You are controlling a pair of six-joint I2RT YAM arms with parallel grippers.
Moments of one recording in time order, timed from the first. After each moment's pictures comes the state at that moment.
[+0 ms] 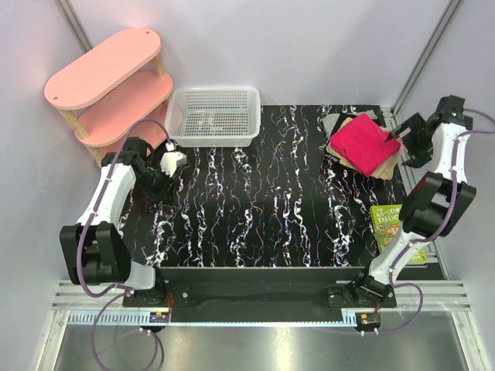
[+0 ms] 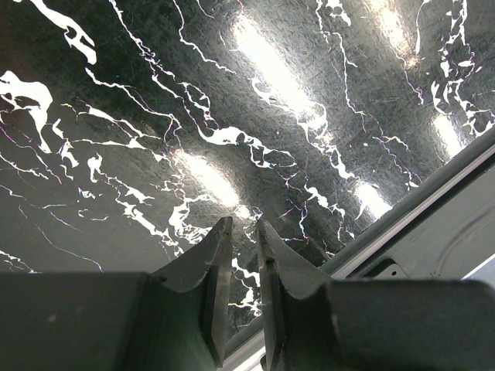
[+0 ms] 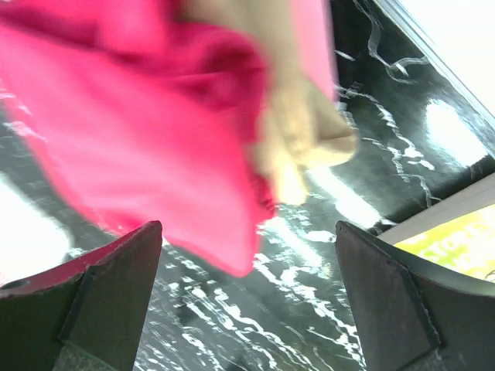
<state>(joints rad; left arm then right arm) 0.07 1.42 1.15 -1.08 0.47 0.66 -0.45 1.92 1.79 -0.98 -0.20 0.54</state>
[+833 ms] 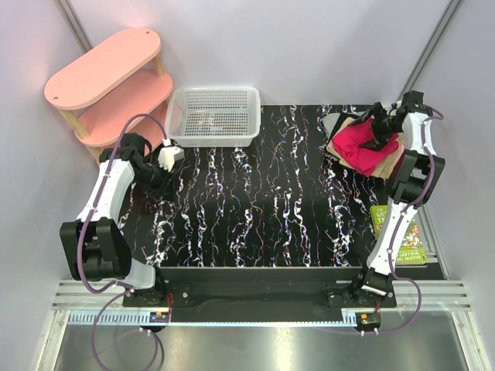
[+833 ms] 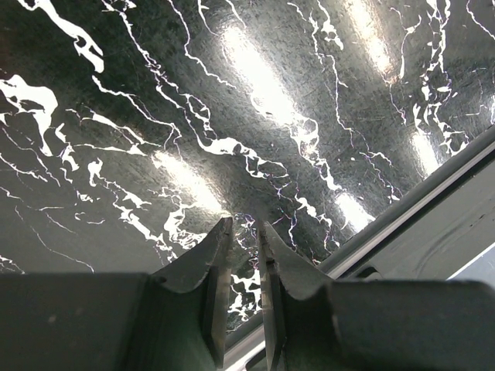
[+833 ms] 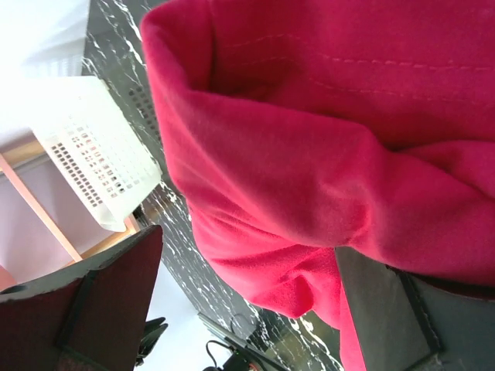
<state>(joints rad) 0.08 1.45 1.20 -1.10 0.50 0.60 -0.32 2.41 2.23 -0.94 -0.65 0.57</state>
